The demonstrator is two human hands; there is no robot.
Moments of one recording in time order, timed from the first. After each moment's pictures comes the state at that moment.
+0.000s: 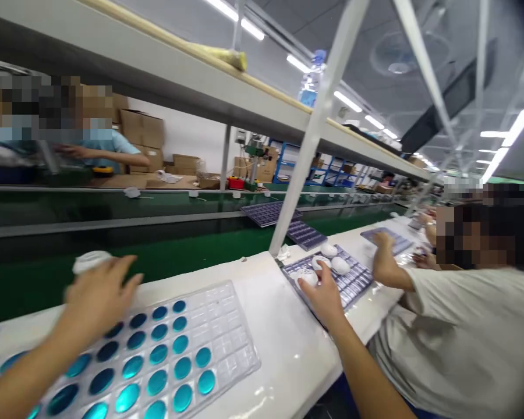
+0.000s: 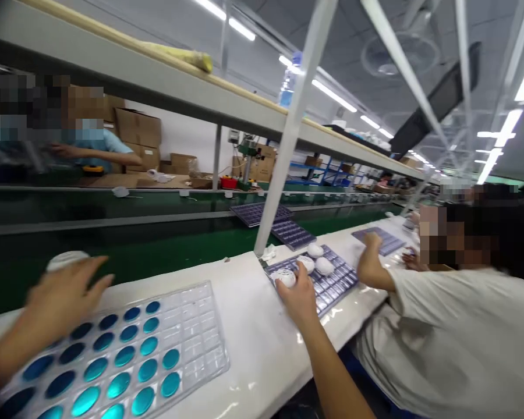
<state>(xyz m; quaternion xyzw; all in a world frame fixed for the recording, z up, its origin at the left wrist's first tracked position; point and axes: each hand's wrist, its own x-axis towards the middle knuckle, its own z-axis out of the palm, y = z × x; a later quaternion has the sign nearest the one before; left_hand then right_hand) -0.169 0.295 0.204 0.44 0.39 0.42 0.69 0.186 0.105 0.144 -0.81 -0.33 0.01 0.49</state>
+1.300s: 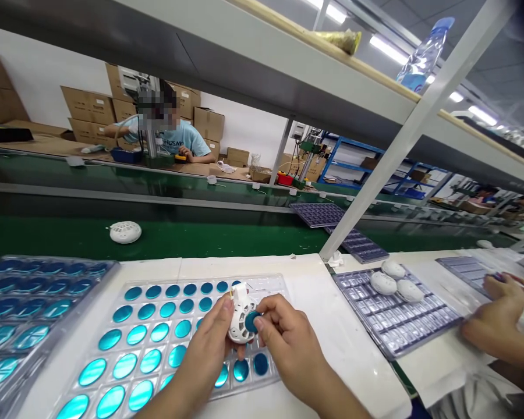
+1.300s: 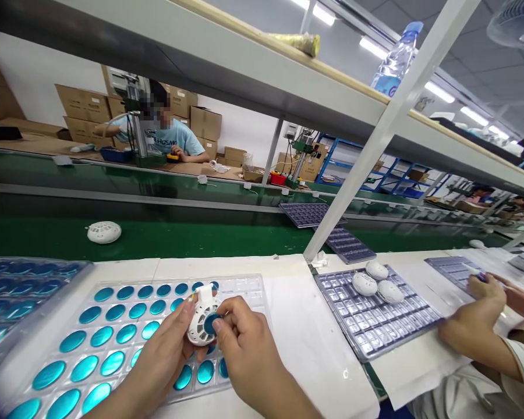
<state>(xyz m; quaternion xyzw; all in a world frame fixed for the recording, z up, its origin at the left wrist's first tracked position) -0.149 0.177 0.155 0.34 0.39 0.43 0.74 -0.009 0.132 0.173 -0.59 -0.59 0.34 0.43</state>
